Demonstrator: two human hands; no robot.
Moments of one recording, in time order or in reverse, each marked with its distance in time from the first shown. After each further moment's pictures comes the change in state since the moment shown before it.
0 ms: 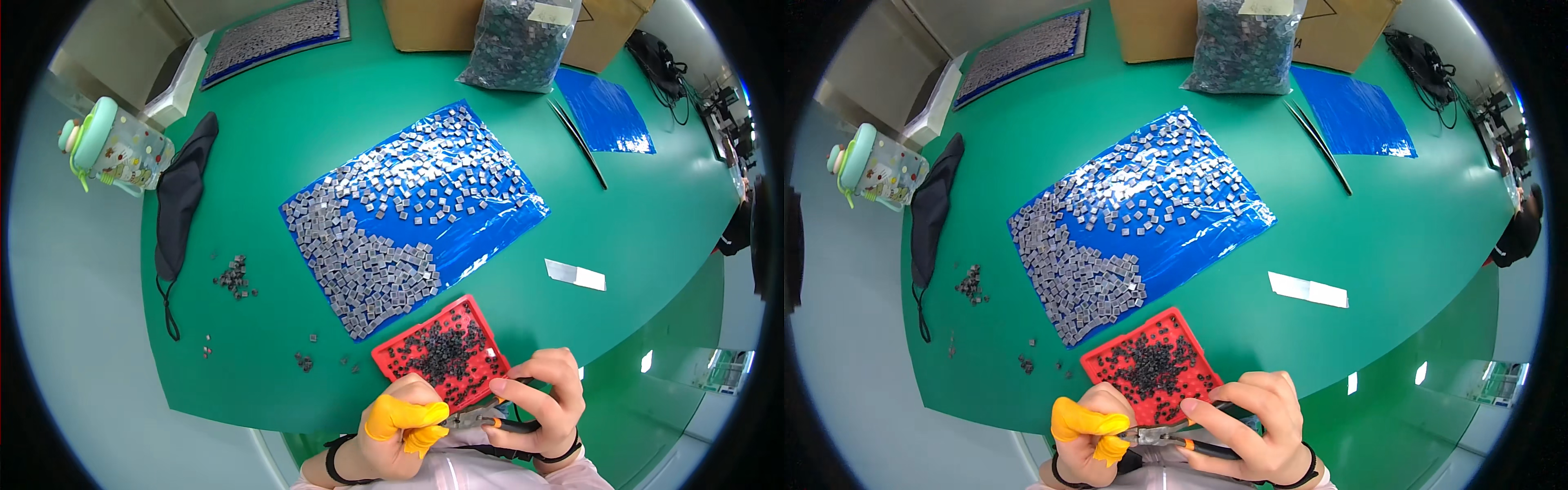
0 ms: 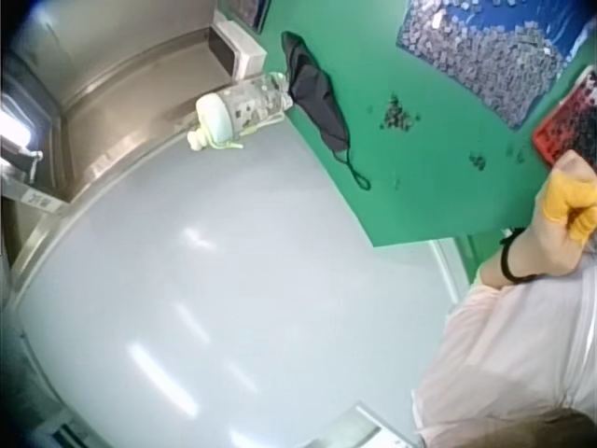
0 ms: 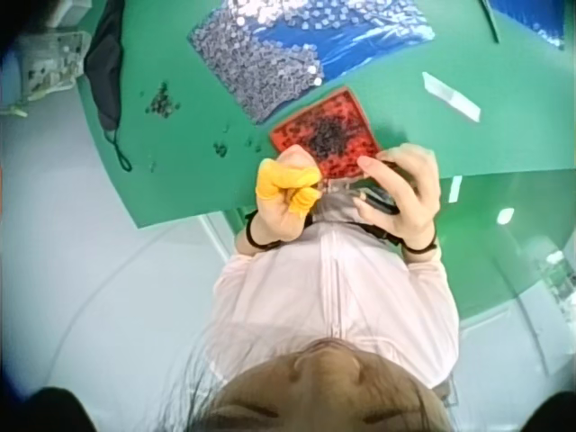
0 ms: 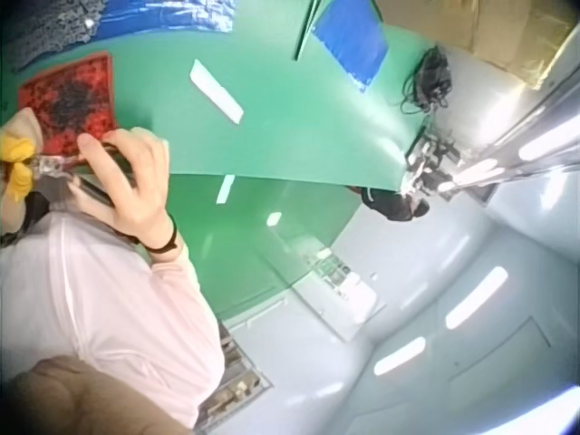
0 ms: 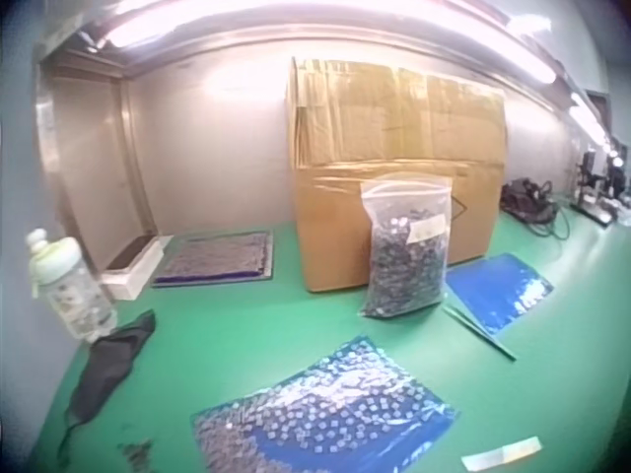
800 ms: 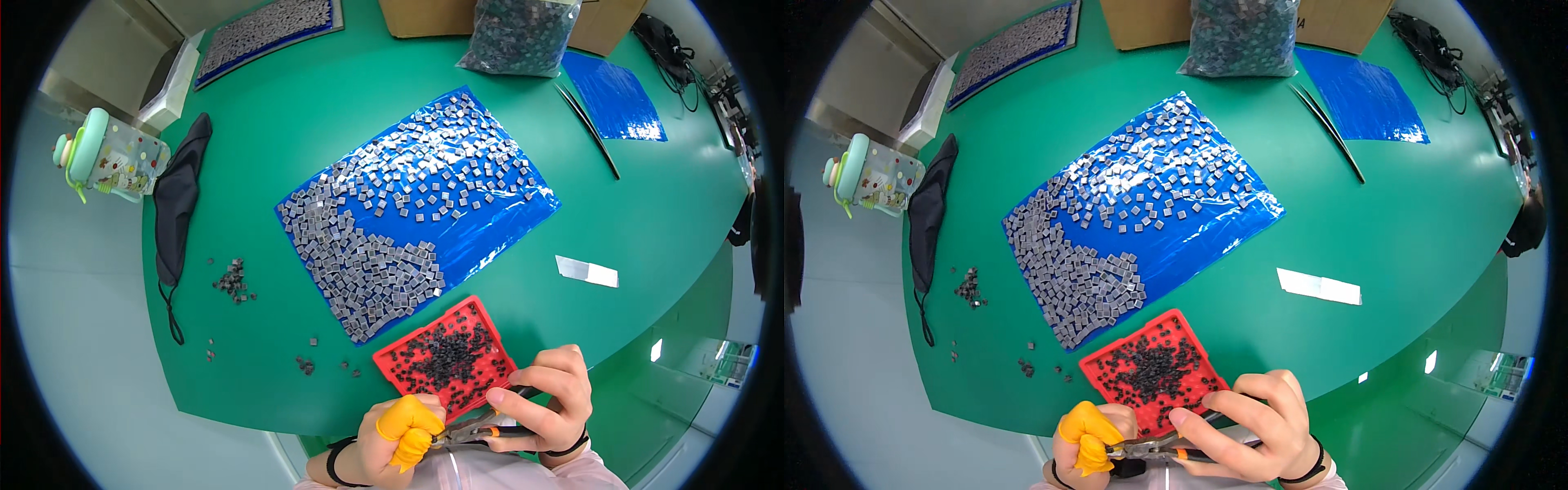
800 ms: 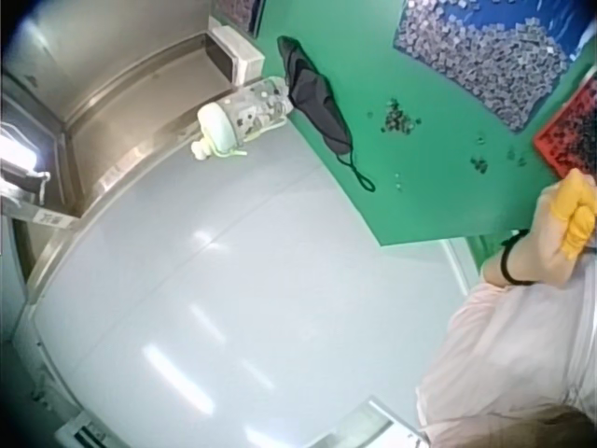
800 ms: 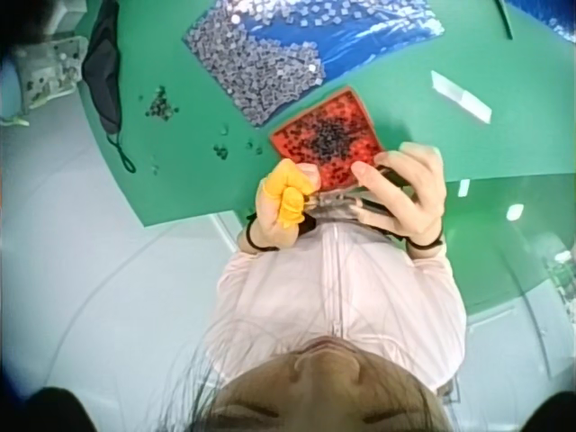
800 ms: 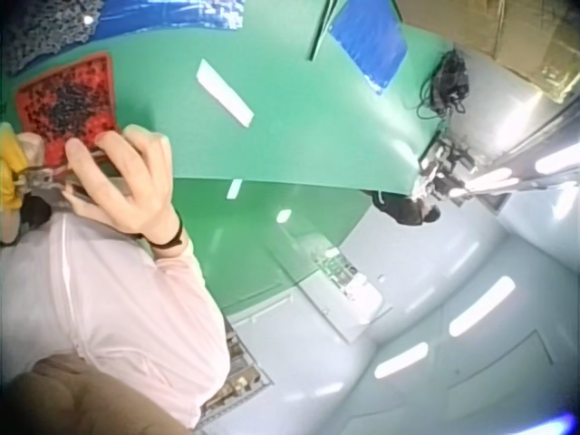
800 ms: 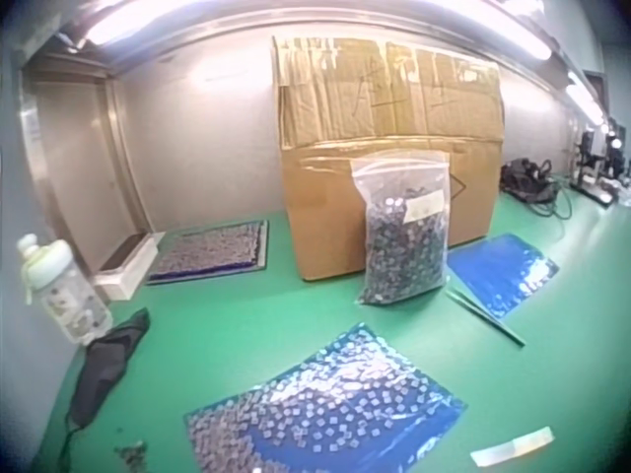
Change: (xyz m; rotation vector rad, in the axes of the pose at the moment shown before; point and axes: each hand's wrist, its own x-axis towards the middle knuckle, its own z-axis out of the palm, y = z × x) left_hand 0.003 0.018 -0.003 -0.158 0.000 -0.298; right_hand 0.006 0.007 -0.001 -0.019 -0.007 -0.101
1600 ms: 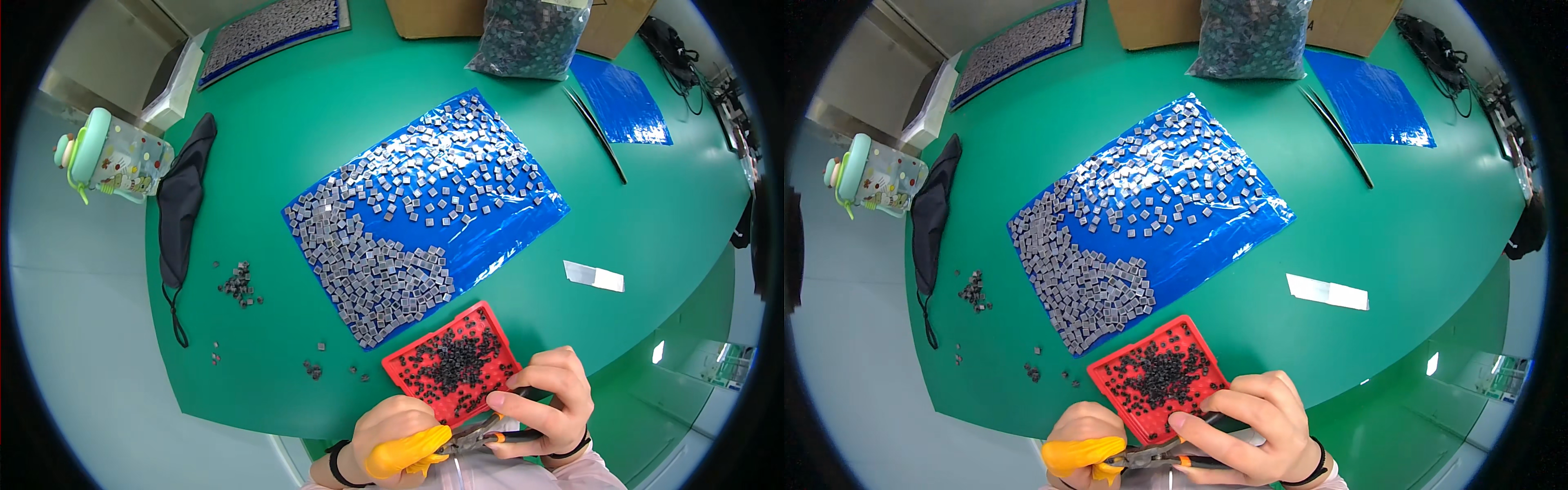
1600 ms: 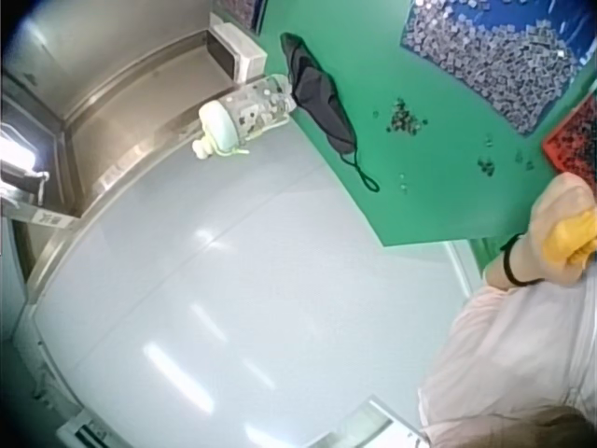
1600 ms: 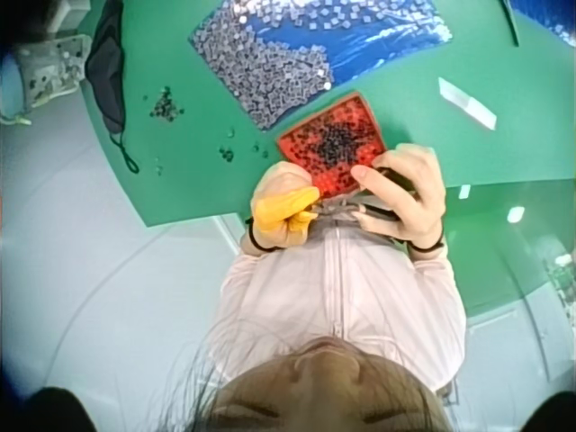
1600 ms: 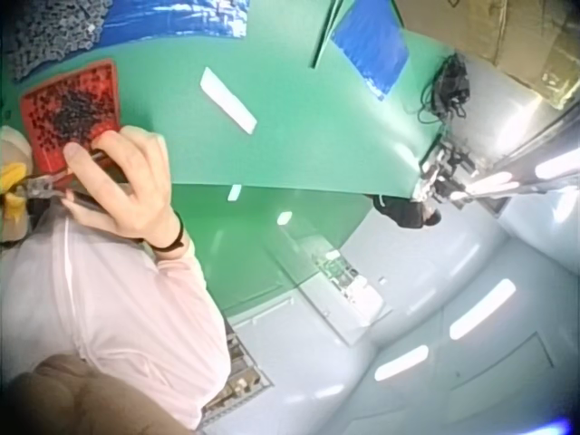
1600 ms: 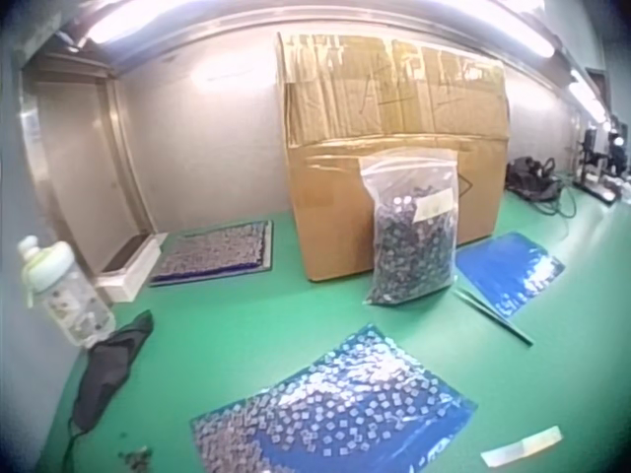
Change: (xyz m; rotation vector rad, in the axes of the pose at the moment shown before) left_hand 0.000 0.000 -0.020 0.603 -0.053 0.405; right_hand 0.004 0.000 0.006 0.127 -0.012 0.063
